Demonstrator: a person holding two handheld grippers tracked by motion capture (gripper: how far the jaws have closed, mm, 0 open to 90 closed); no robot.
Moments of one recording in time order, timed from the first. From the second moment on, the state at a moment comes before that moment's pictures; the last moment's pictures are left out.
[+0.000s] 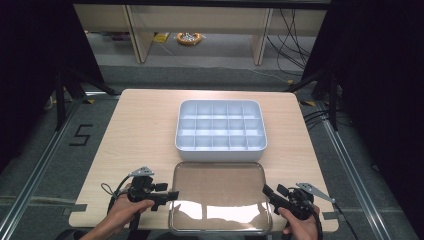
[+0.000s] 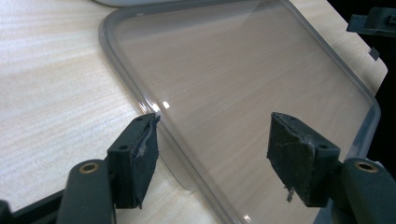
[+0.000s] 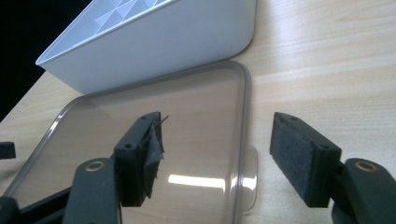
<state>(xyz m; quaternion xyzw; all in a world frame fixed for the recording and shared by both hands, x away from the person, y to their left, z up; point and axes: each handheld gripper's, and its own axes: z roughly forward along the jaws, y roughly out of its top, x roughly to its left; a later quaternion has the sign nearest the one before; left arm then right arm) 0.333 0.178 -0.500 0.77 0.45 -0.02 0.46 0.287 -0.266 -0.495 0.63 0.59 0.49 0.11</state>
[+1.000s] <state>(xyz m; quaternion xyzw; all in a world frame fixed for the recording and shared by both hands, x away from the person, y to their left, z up) 0.318 0.195 -0.495 0.77 0.41 0.00 0.50 0.268 -0.257 -0.488 0.56 0.65 0.48 0.18</state>
